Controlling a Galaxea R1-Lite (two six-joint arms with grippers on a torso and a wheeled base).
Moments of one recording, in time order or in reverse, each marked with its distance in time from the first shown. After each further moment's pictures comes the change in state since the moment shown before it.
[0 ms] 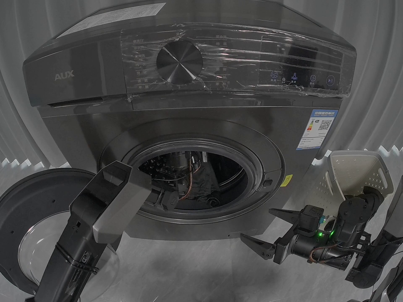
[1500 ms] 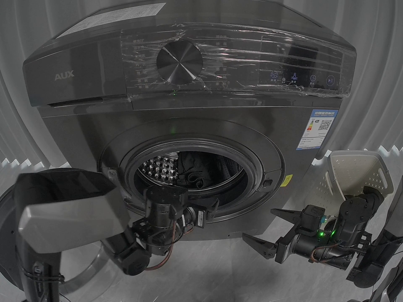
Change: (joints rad) left arm -0.173 -0.422 1.073 -0.373 -0.042 -0.015; right arm -0.009 -0.002 0.007 0.000 0.000 0.002
